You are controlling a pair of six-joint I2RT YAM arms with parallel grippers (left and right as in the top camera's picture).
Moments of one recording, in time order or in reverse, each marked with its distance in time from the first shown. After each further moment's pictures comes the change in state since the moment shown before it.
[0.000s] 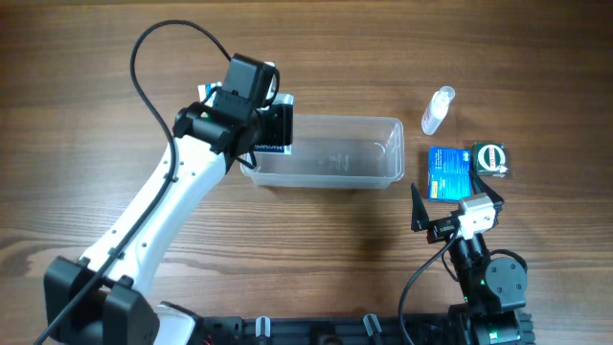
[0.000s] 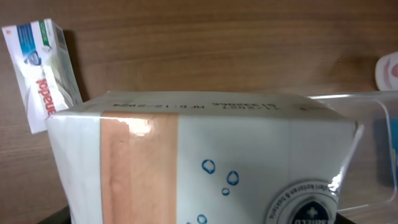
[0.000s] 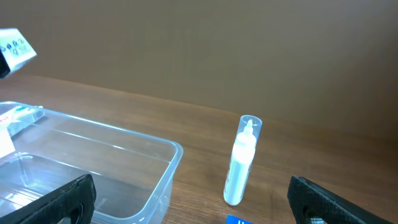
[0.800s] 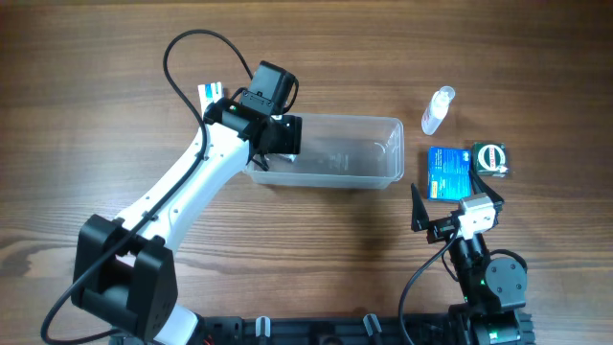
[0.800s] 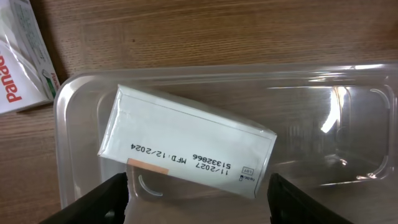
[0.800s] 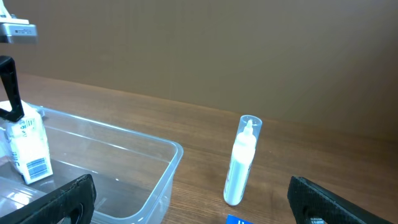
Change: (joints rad) left arm -0.039 0.134 0.000 -0.014 -0.031 -0.017; right arm 0.000 0.000 0.000 0.000 0.000 0.000
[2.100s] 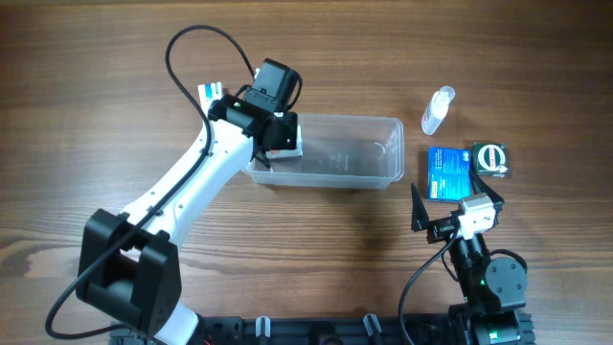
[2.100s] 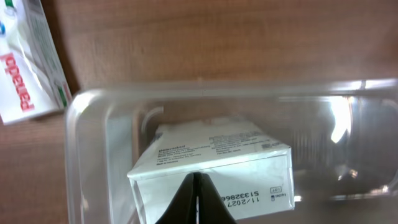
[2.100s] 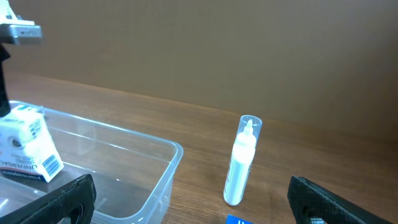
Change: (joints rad) left arm -0.013 0.028 0.029 -0.021 -0.044 -0.006; right arm 0.000 0.000 0.000 0.000 0.000 0.000
